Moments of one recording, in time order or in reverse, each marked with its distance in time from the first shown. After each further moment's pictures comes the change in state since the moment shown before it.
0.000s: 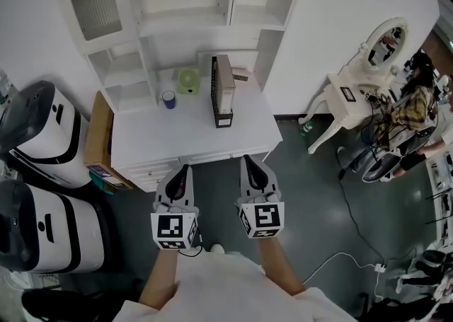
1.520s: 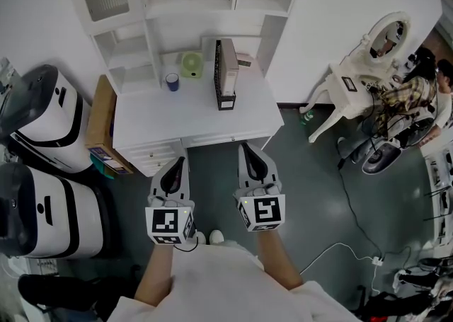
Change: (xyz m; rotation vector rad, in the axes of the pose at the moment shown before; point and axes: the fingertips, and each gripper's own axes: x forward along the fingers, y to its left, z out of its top) left arm -0.061 -0.001 -0.007 0.004 0.011 0.016; right arm -0.041 0.040 0.022 -0.034 -0.068 0.047
